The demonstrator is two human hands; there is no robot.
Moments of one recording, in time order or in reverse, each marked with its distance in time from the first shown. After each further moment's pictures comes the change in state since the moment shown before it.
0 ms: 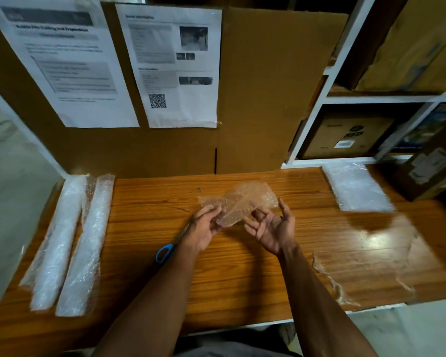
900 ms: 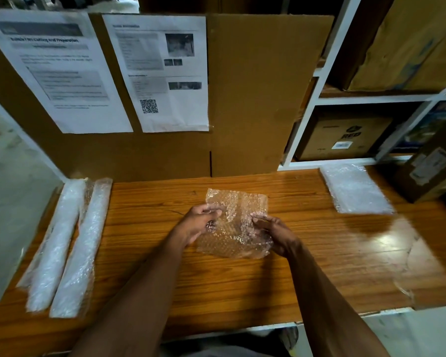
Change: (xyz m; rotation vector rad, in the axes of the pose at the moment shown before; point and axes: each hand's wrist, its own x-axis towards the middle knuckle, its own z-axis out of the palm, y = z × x) left_hand 0.006 0.021 0.008 0.520 -0.089 0.025; right_hand -0.009 -0.034 -0.028 -0.575 0.128 0.088
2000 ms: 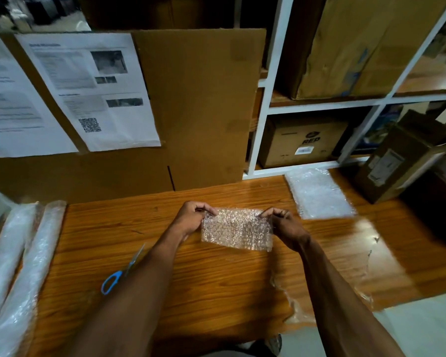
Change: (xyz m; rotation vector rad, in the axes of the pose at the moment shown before) left_hand 0.057 0.046 0.103 0.344 0.079 0.146; right_hand -0.016 -0.072 -0.135 -0.169 0.013 -0.234
